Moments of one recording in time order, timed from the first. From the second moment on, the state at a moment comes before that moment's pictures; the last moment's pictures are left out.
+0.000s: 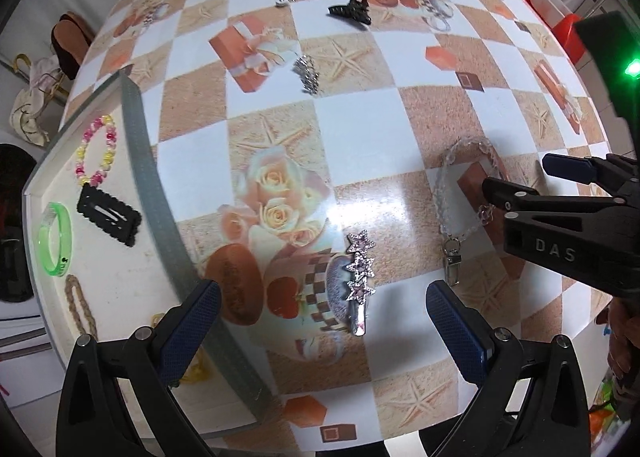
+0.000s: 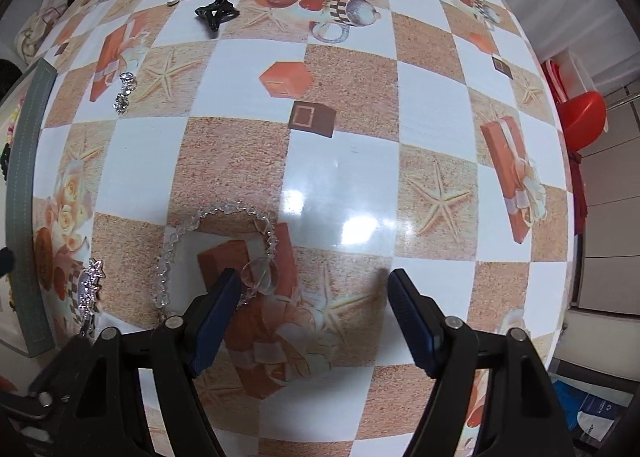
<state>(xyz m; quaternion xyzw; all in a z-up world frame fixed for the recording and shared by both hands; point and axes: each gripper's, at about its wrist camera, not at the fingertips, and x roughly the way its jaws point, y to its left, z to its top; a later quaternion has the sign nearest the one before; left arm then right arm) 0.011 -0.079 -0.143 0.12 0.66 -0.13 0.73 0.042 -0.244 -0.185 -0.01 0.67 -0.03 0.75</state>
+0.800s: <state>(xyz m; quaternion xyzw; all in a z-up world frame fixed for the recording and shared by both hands) 0.004 -0.088 -0.146 0.08 0.68 -0.17 0.71 0.042 -0.234 -0.170 0.06 0.67 0.00 0.74</state>
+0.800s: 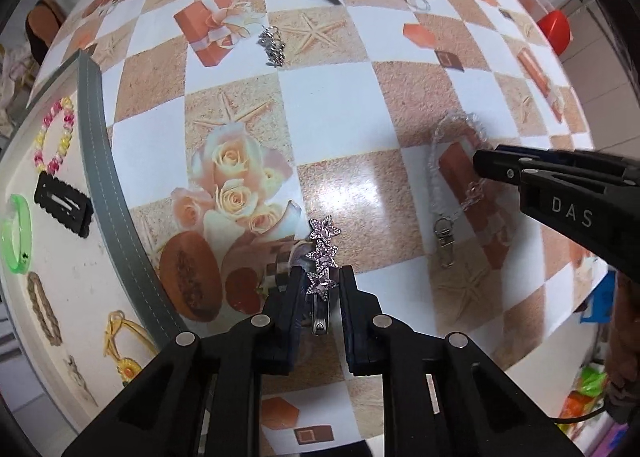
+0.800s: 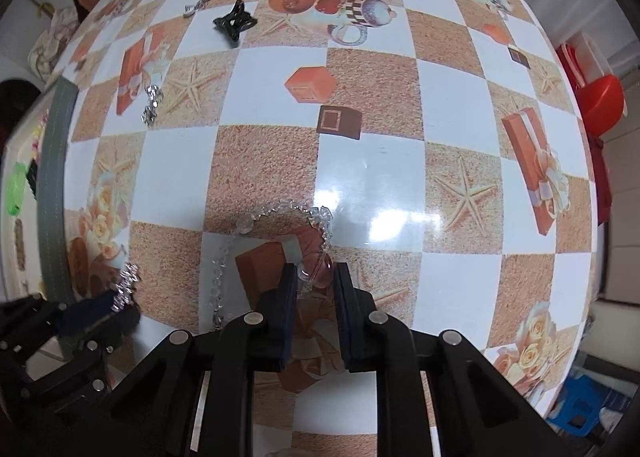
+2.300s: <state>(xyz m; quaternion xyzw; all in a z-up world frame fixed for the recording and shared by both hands) -0.008 0.087 -0.040 -0.06 0.59 -0.07 0.80 0.061 -0.122 -0.038 0.09 0.58 0.12 0.80</state>
